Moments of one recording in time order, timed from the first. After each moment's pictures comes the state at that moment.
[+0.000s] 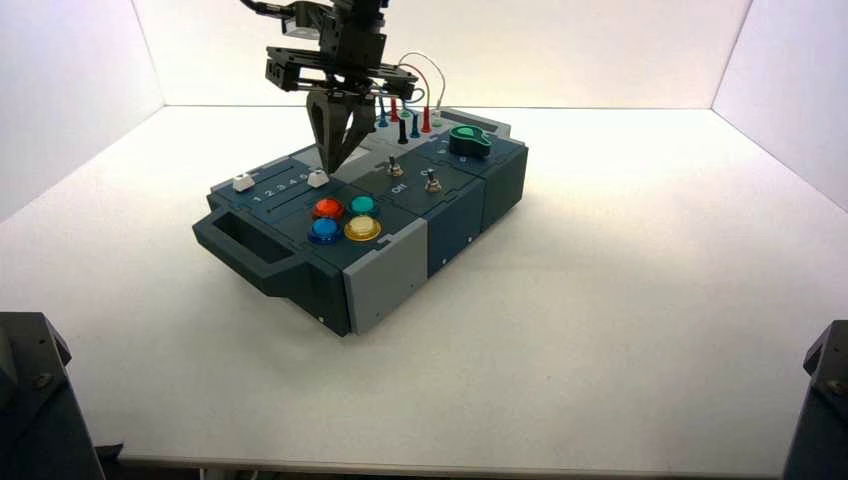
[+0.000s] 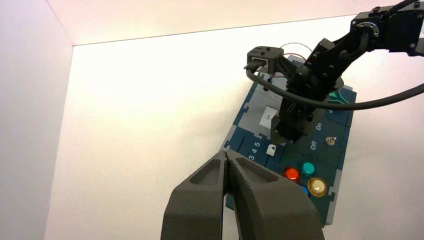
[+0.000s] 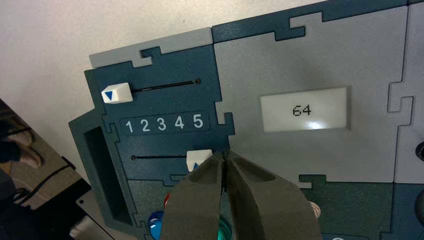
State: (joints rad) left arm -0.12 -1.18 0.98 -0.12 0.85 0.13; right arm 0.78 0.55 -0.07 0.30 0.98 -0.06
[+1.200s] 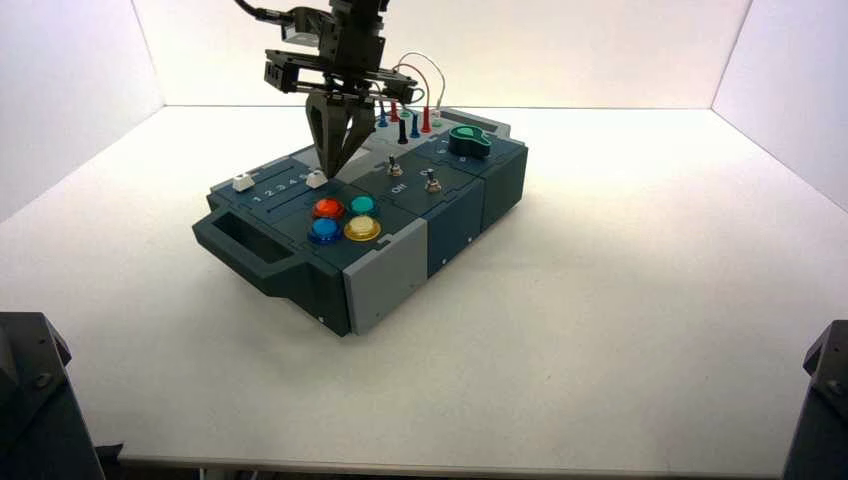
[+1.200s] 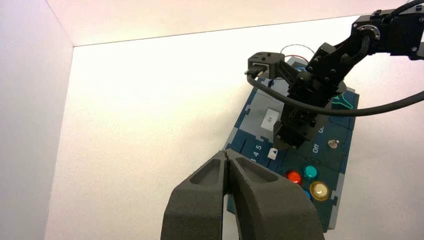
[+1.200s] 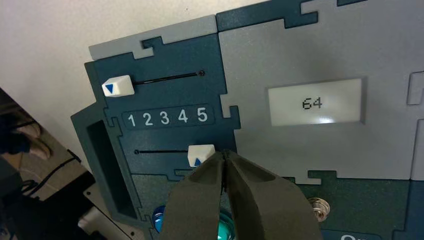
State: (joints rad) left arm -0.12 -1.15 0.98 -0.12 0.81 0.13; right arm 0.78 0.56 -0.08 0.32 1.03 -0.06
